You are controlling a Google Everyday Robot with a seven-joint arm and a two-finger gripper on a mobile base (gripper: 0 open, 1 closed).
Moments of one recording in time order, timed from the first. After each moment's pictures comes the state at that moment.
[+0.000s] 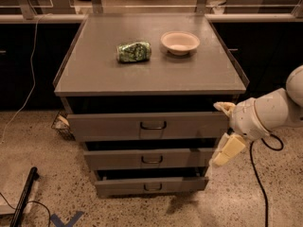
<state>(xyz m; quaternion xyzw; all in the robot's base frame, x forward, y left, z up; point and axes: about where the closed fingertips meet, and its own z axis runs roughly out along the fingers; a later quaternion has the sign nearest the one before) 0.483 -0.179 0.760 -0.59 0.74 0.16 0.29</state>
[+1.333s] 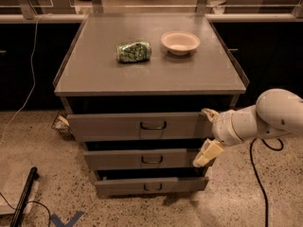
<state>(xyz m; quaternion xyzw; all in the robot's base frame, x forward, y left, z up) 0.527 -0.164 0.684 -0.59 0.73 0.13 0.32</state>
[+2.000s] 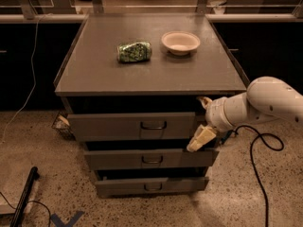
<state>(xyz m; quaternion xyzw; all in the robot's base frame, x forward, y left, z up) 0.575 -0.146 0.696 -0.59 0.72 0.12 0.35</state>
